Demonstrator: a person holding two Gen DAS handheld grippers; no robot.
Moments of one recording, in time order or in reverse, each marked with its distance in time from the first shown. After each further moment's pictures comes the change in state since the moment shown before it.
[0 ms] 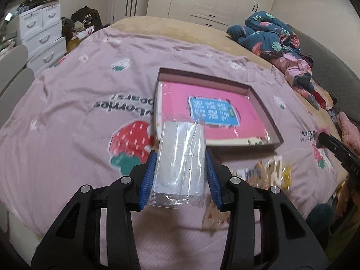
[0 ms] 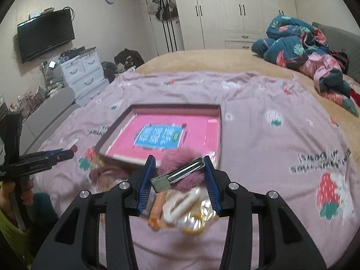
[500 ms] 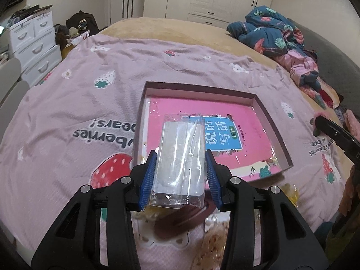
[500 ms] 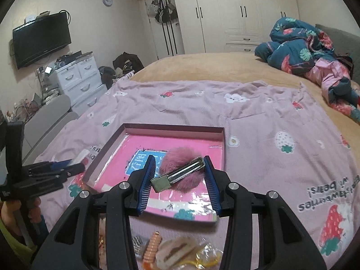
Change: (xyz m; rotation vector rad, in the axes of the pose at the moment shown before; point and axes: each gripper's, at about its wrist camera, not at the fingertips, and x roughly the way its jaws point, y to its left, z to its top) left arm 0.054 -0.027 0.047 0.042 0.018 0.033; right arm 0.065 -0.010 0.057 0.012 0.000 0.013
